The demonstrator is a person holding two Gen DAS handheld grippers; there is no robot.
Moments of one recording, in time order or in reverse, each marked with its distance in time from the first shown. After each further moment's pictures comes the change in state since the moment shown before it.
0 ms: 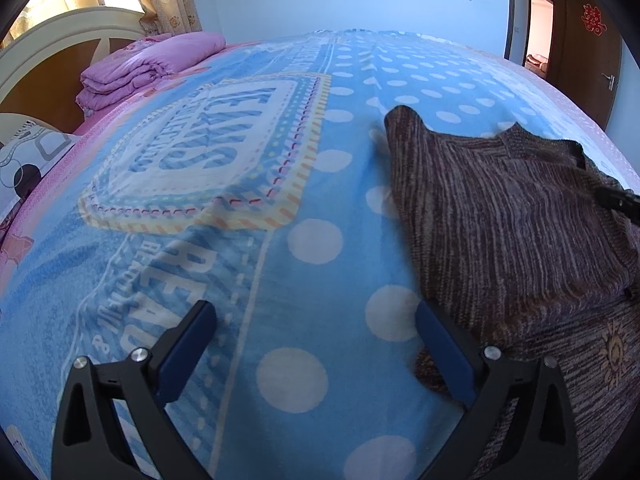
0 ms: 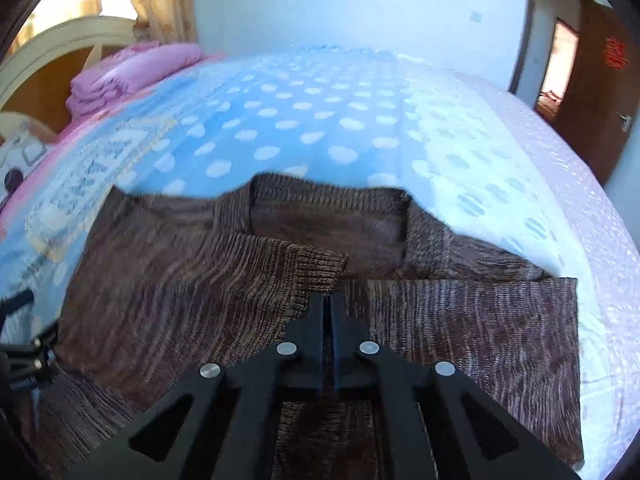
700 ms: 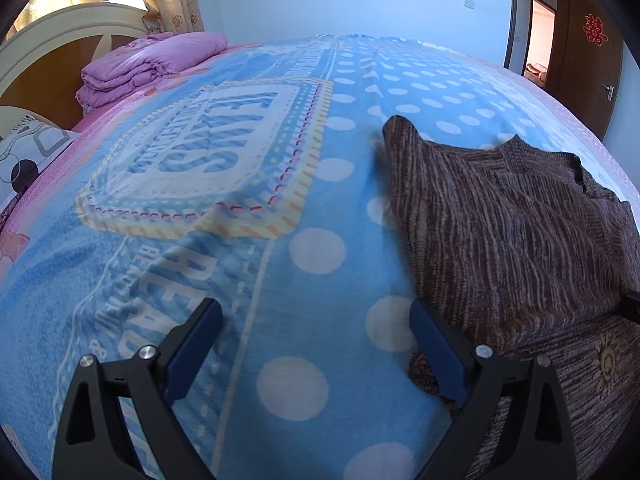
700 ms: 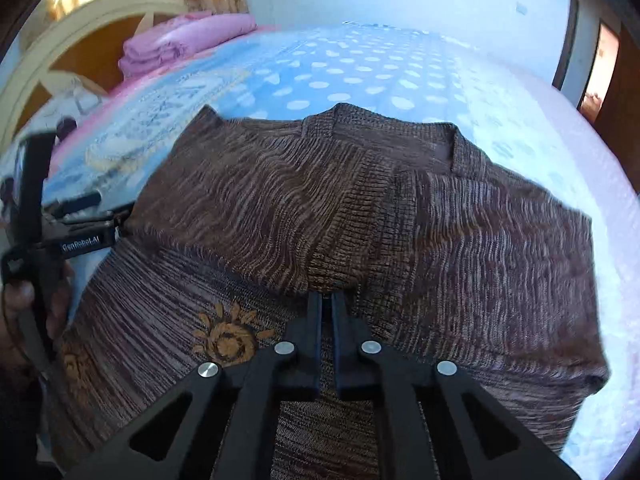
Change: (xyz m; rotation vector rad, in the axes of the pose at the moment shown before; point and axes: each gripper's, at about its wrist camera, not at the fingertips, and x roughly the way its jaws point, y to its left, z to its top) left arm -0.001 0.002 0.002 -0.024 -0.018 -0.024; right arm -0.057 0.023 -0.059 -0.016 0.031 0.150
